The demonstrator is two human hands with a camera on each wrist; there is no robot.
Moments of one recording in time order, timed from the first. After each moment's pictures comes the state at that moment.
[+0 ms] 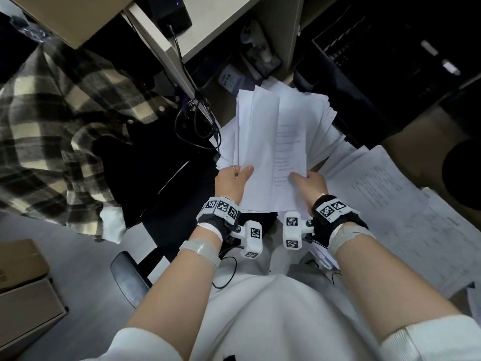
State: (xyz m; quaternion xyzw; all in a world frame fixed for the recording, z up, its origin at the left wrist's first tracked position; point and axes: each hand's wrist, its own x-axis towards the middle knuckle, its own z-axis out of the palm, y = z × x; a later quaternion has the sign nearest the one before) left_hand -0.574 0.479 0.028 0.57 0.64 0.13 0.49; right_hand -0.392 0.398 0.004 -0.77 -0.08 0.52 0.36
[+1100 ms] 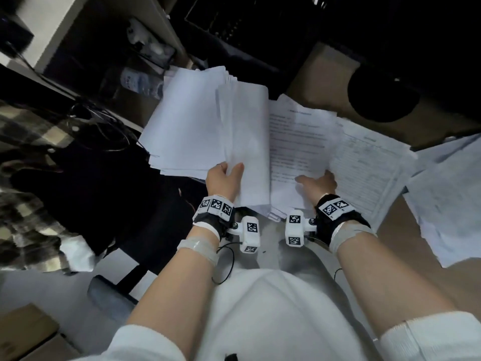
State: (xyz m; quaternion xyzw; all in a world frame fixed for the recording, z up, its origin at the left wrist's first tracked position) left_hand -0.458 0.338 0.032 0.59 0.63 0.09 0.50; right_hand -0.302 0.189 -0.028 -0.85 0.13 0.40 0.32
